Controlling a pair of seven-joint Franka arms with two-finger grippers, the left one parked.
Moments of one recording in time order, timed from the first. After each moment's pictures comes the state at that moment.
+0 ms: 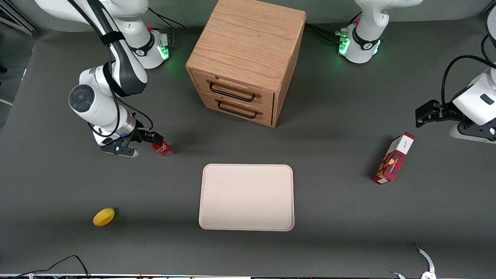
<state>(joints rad) -0.01 0.12 0.24 -2.22 0.05 2.34 0.40</state>
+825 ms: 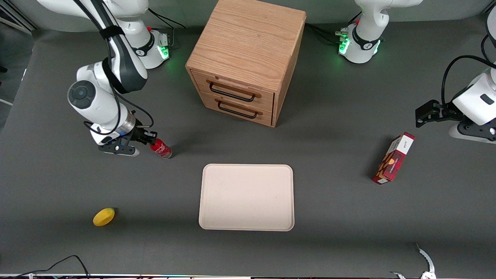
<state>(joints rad) -0.01 0.09 0.25 -2.10 0.00 2.18 0.40</state>
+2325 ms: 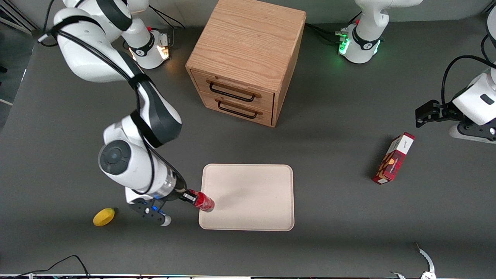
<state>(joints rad) 0.18 0.89 0.36 -0.95 -0.20 1.98 0.95</state>
